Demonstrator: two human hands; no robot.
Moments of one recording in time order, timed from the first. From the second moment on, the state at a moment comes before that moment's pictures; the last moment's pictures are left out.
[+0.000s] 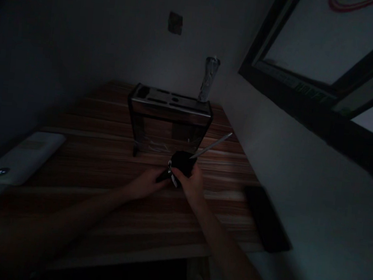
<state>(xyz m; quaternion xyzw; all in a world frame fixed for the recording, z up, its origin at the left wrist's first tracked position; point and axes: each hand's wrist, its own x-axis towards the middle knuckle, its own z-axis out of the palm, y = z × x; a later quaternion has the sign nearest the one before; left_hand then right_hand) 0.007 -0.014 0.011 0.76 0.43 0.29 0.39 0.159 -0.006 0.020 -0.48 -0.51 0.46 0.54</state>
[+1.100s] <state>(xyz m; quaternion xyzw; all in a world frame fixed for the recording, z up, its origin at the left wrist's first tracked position) 0.007 -0.017 0.017 0.80 0.43 0.23 0.34 0.206 0.019 0.046 -0.45 -0.37 0.39 0.72</state>
